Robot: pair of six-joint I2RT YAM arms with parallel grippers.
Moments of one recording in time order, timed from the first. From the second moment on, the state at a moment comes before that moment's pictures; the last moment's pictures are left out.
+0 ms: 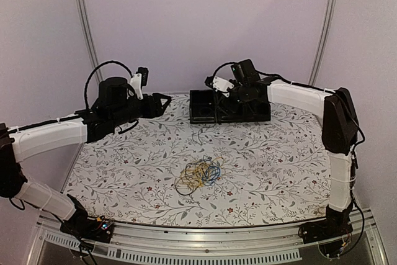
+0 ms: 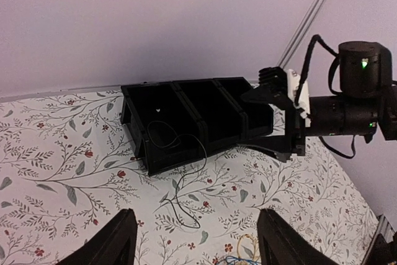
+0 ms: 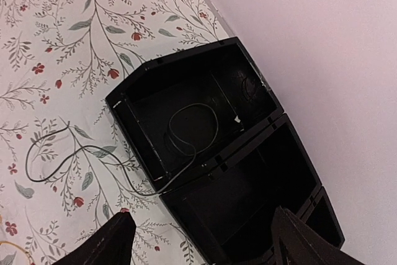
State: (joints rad) left arm -0.61 1.33 0.92 0.15 -0.01 -0.38; right arm 0.62 2.12 1.80 -0.35 0.01 -0.61
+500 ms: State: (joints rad) left arm -0.61 1.80 1.15 -0.03 0.17 -0.43; right arm 0.49 1.53 1.11 -0.23 -0.33 -0.41
